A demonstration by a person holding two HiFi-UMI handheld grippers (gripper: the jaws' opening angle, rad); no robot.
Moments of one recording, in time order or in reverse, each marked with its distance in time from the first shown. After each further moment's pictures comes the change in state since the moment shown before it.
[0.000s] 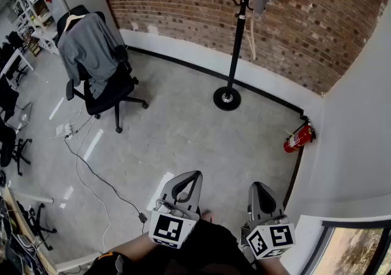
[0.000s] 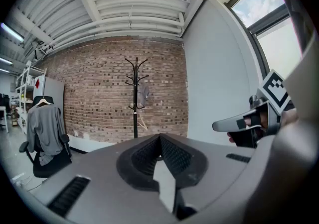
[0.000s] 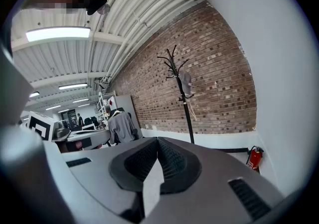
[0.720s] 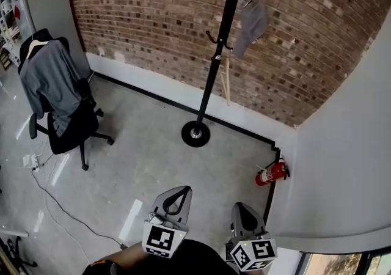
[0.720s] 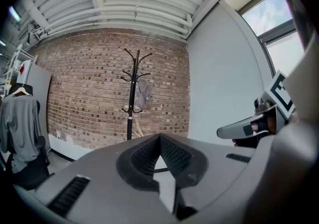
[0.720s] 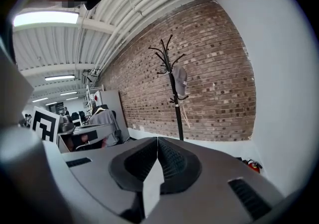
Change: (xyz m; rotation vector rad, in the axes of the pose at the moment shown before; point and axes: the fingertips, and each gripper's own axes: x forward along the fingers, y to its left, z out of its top) left arm 0.197 0.107 0.024 -0.064 -0.003 -0.109; right arm 0.174 -0.066 0.069 -0.030 0.033 -0.137
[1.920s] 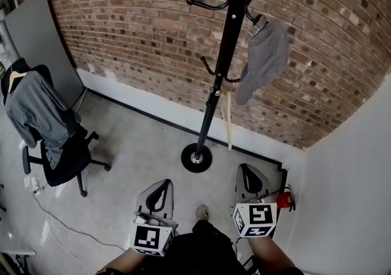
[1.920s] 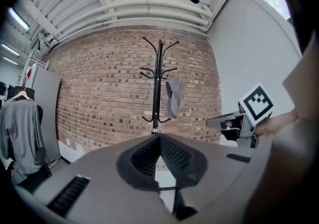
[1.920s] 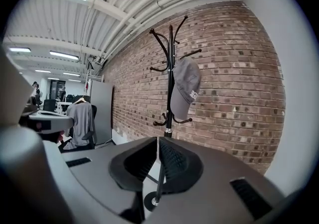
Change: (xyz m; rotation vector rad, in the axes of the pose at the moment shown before) left arm 0.235 0.203 0.069 -0.026 -0.030 0.204; right arm 0.344 -0.124 0.182 -0.282 -0.098 -0.055
